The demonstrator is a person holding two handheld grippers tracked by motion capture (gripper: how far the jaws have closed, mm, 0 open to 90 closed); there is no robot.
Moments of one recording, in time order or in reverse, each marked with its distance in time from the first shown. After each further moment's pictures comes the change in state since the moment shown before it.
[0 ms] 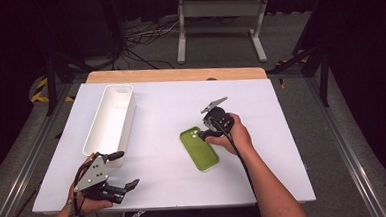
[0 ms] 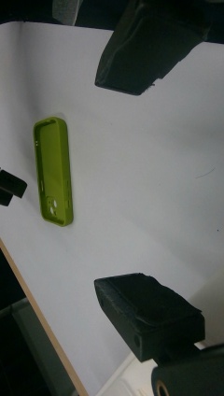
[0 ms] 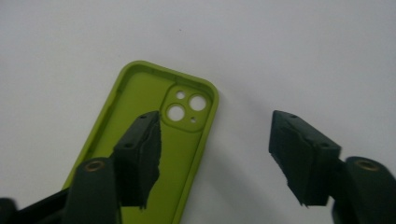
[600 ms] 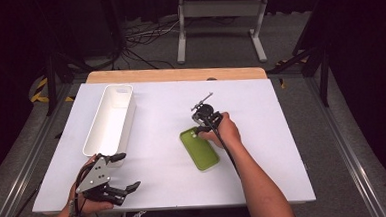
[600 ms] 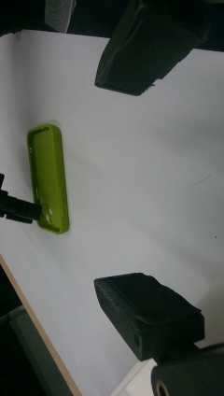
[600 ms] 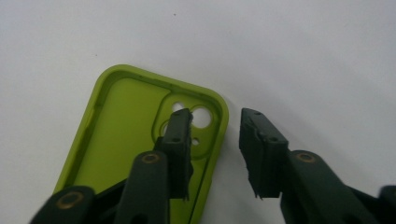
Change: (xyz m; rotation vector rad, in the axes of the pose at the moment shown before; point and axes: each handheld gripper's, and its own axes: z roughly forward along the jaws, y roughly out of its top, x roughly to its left) left arm -0.002 -0.001 0.001 0.019 -0.019 0.014; right arm 0.000 0.022 0.038 0.154 0.006 0.027
